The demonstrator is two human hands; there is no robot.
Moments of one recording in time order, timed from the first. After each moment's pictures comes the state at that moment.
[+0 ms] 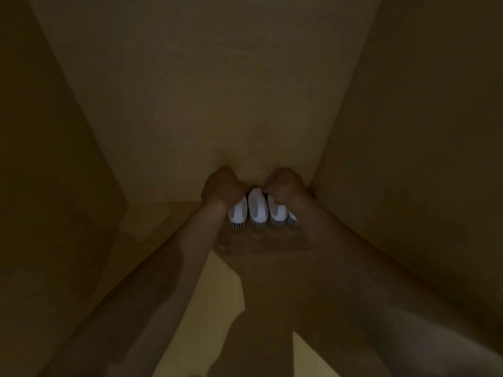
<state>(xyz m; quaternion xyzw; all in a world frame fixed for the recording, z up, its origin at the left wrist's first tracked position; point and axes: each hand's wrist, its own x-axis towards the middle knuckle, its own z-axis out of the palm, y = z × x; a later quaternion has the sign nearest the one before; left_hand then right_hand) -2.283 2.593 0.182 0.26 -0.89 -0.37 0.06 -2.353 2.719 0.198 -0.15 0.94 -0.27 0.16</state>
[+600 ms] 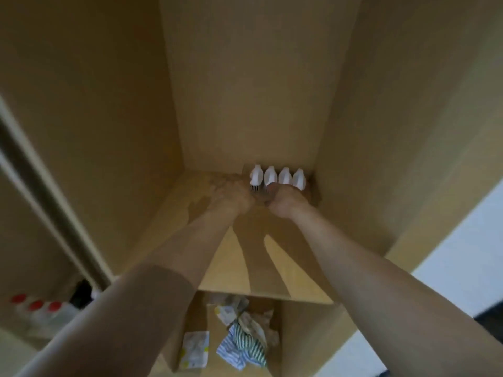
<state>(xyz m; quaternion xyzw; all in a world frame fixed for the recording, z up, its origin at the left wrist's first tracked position) -2.084 2.719 0.204 0.27 -0.95 -0.15 0.05 -2.165 2.829 0.202 -0.36 0.93 -0.08 0.06</state>
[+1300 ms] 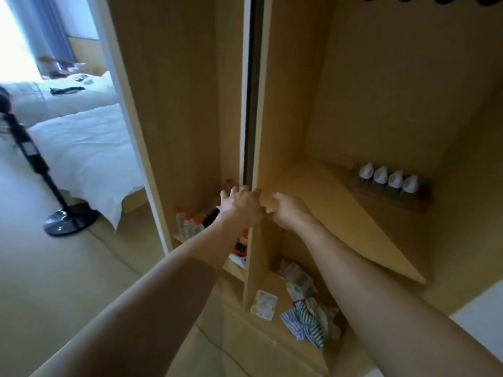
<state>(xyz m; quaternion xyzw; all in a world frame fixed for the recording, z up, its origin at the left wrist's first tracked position) -1.742 2.741 0.190 0.46 -0.88 -0.07 0.04 -1.856 2.804 0.187 -0.50 0.84 -0.16 0.15</state>
